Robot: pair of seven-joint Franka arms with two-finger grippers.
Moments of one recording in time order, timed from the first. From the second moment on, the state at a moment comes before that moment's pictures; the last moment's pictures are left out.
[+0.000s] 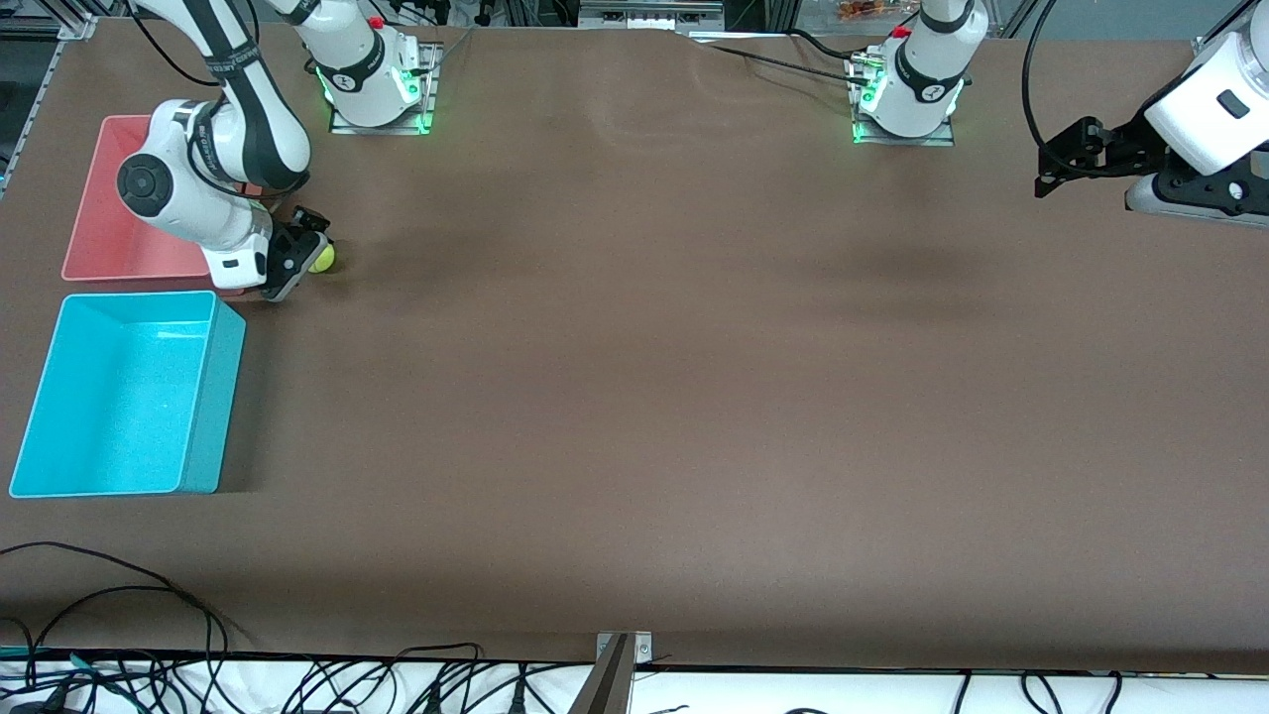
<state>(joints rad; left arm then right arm) -0.11 -0.02 0.01 -1.52 -0.03 1.38 0.02 -0.02 0.07 -0.06 -2.59 0.01 2.46 -1.02</state>
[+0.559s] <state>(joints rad) -0.11 -0.01 0.01 -1.52 -0.03 1.37 0.02 -0.02 0.09 -0.07 -2.64 0.01 2.51 -1.09</state>
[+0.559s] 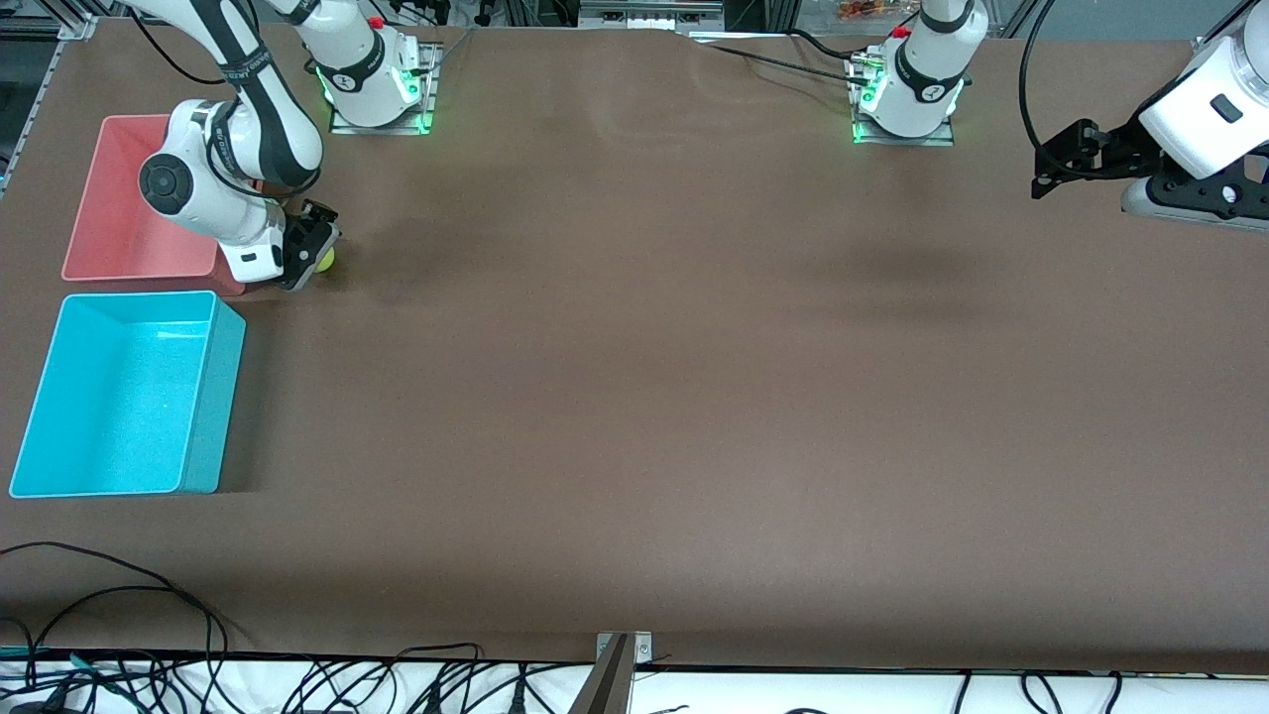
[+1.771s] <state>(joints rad) -0.11 0.05 0.03 -1.44 -0.03 1.41 0.01 -0.07 0.10 -0.07 -2.64 0.02 2.57 -1.21</state>
